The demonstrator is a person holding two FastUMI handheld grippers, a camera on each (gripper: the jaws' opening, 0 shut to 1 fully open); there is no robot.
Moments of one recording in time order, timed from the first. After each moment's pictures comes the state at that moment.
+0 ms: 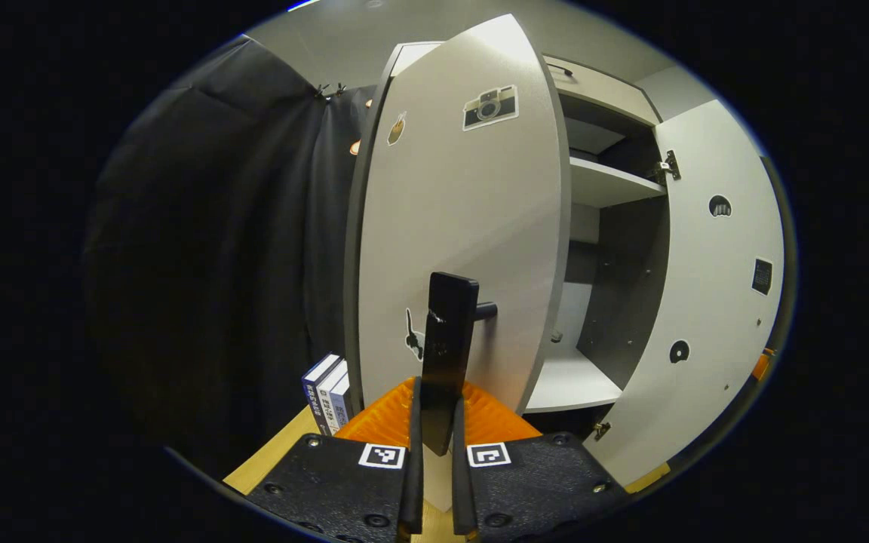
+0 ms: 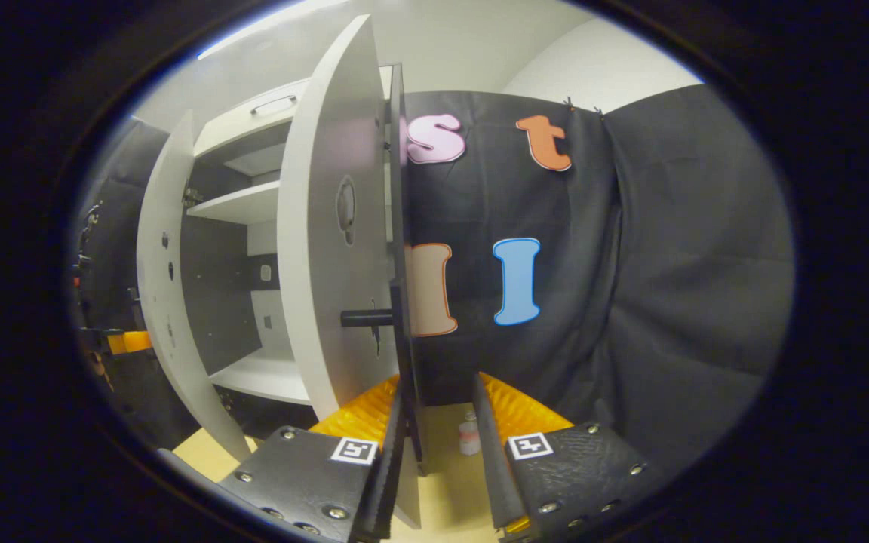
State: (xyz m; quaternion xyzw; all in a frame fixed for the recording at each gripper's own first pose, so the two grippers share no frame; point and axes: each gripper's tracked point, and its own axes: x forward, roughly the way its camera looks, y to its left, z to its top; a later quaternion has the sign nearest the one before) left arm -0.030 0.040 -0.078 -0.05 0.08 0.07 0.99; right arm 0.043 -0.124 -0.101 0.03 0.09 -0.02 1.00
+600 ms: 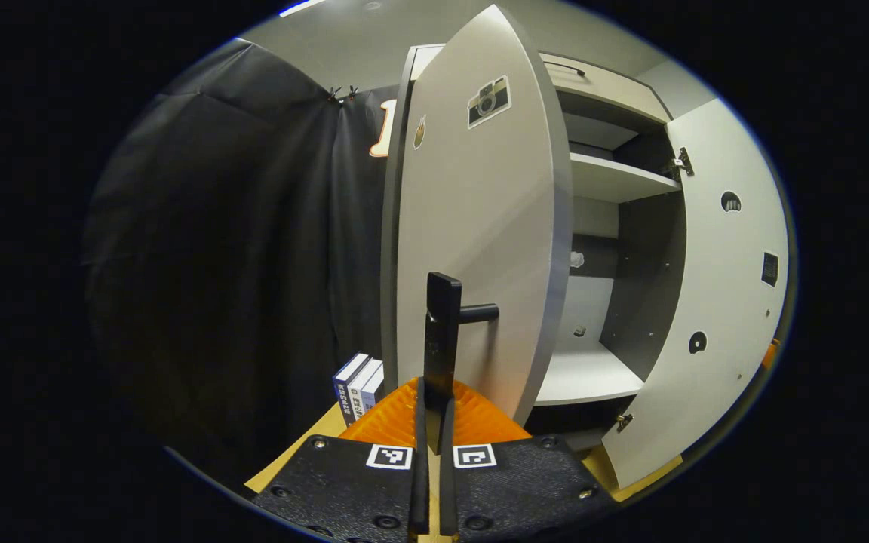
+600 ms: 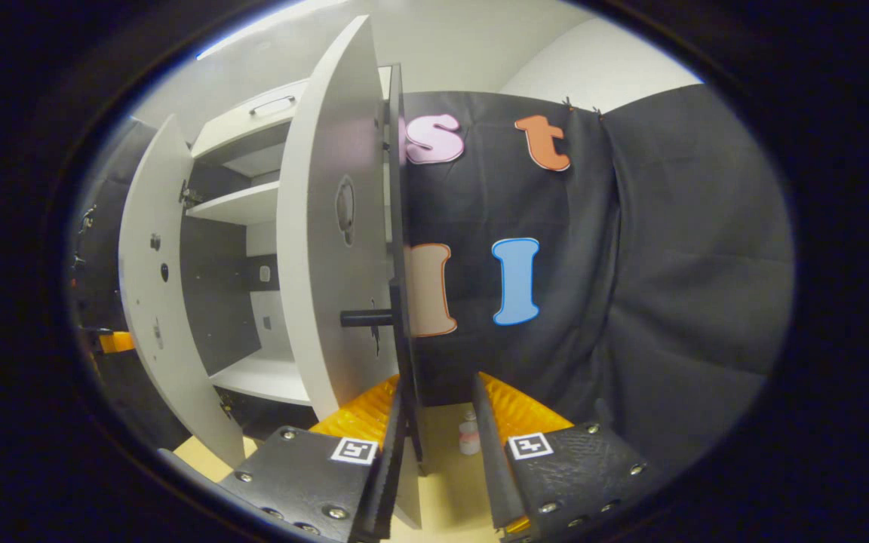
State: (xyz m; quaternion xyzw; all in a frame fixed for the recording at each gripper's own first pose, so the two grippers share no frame) left arm -0.050 0.071 -0.077 -0.03 0.09 0.10 0.99; right arm 0.042 -0.124 -0.101 0.03 0.09 -0.02 1.00
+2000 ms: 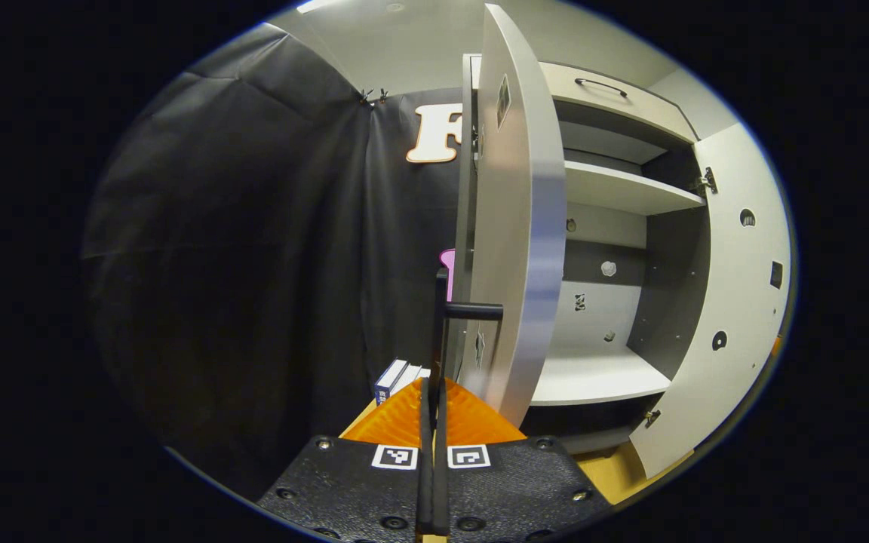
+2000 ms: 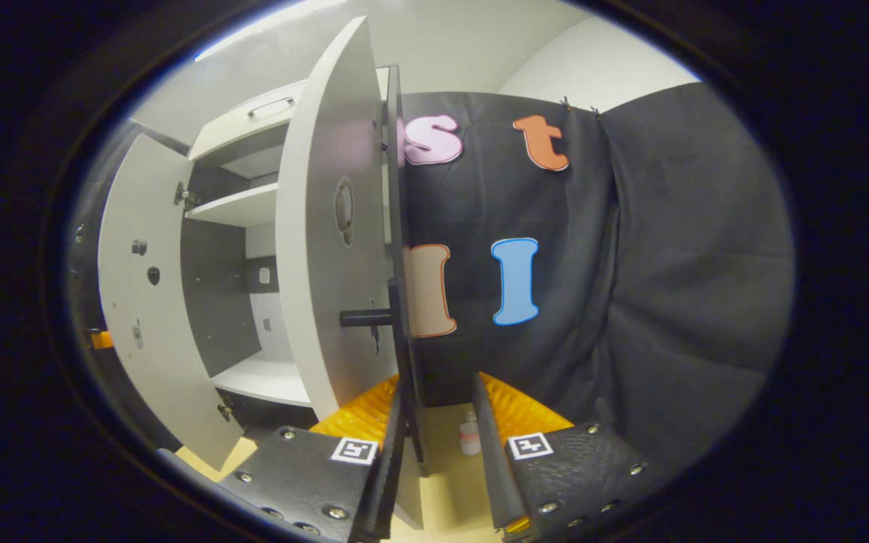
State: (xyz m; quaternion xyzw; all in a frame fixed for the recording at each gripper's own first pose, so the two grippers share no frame) left arm -0.075 0.157 -0.075 -0.03 0.07 0.11 0.99; right arm 0.043 -0.125 -0.101 0.03 0.09 -0.02 0.99
